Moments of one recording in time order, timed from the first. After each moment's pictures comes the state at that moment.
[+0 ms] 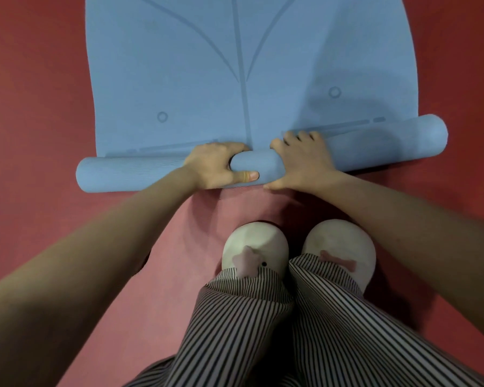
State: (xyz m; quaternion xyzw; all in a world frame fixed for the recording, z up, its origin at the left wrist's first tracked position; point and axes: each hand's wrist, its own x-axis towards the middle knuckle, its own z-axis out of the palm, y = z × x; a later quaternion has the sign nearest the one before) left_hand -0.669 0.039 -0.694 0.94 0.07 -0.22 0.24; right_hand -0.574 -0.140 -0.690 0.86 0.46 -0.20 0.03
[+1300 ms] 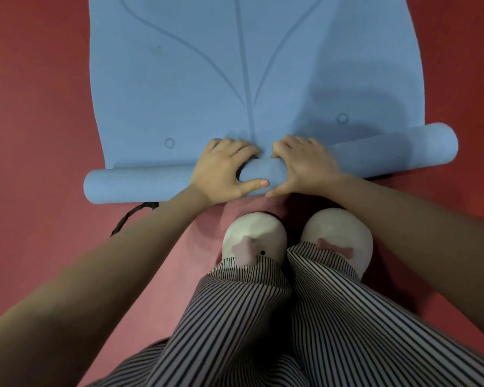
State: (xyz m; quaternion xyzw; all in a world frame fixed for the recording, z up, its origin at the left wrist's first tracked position) left_hand -0.696 0.006 -0.704 0.98 -0.02 0.01 0.19; right_hand -0.583 -0.163 -0.691 0.84 0.47 -0.25 -0.07
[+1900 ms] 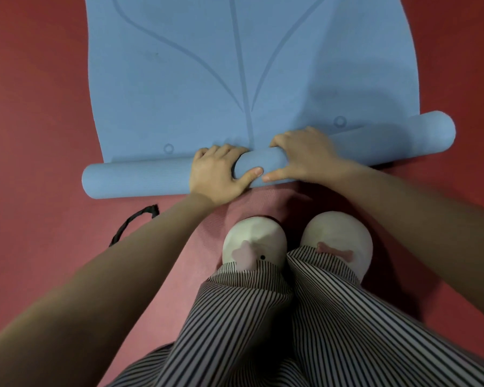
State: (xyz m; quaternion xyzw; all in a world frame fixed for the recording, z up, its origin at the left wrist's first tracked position) left_hand -0.693 0.001 -0.702 0.98 0.13 -0.01 0.16; right_hand -0.562 -0.152 -0.685 0.85 0.46 -0.24 -0.06
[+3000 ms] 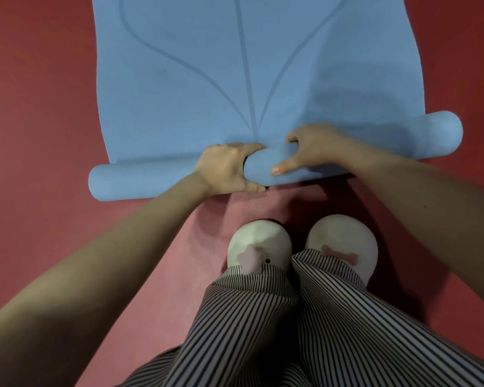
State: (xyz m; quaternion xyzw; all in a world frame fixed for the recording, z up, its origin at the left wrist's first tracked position) left_hand -0.664 0.019 -0.687 0.97 0.05 -0.18 0.18; right_hand -0.532 -0.141 -0.672 0.85 0.35 -0.40 -0.04
